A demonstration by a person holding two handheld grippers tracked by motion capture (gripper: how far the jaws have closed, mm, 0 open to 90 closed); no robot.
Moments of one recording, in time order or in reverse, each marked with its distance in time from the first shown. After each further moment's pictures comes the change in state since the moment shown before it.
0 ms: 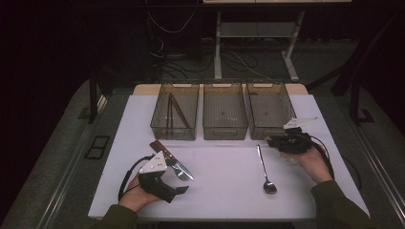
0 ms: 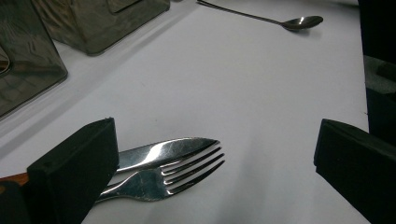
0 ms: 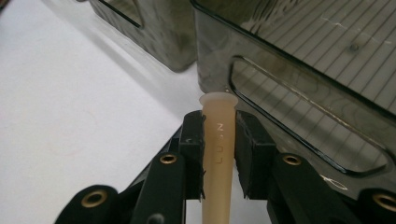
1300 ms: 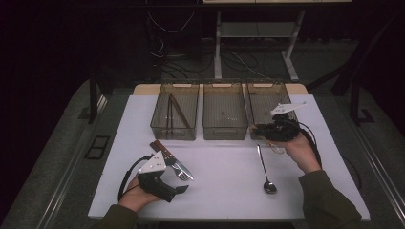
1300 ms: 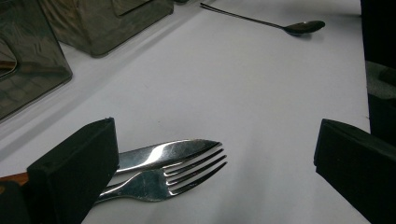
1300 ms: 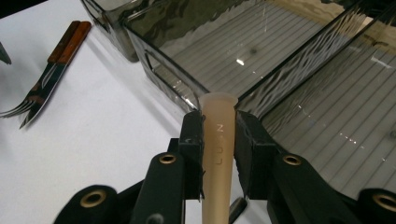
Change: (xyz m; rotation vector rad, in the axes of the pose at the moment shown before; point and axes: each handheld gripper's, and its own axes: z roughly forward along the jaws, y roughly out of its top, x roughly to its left) left arm 0.000 -0.001 0.000 -0.017 0.010 -0.018; right arm 0.027 0.060 0.002 -0.055 0.083 -0.032
